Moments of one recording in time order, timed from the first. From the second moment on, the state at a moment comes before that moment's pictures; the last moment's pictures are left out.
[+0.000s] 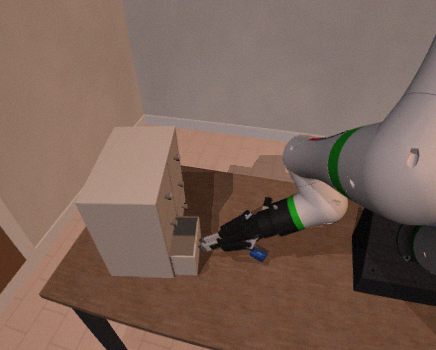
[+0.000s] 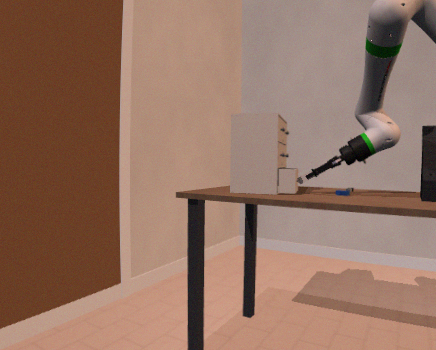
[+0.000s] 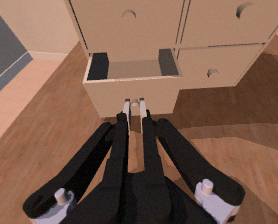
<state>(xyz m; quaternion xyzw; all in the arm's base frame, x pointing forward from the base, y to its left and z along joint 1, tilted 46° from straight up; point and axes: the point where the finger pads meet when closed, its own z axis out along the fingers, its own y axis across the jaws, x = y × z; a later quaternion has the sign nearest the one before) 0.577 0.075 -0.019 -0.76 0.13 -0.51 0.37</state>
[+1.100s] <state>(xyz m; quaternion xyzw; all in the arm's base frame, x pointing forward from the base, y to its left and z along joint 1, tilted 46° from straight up) 0.545 0.072 -0.024 -0.76 0.13 -0.51 0.37</state>
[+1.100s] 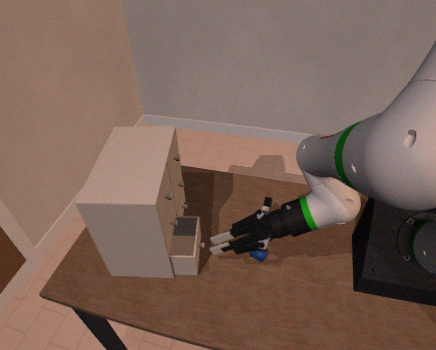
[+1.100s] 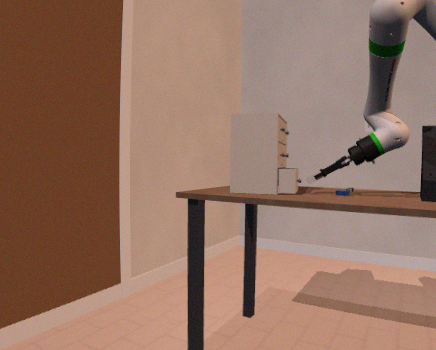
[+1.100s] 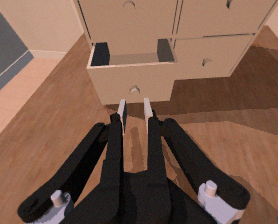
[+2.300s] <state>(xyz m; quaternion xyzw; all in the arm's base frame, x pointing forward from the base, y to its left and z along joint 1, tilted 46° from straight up) 0.473 -0.003 0.030 -0.76 0.13 -0.51 0.37</state>
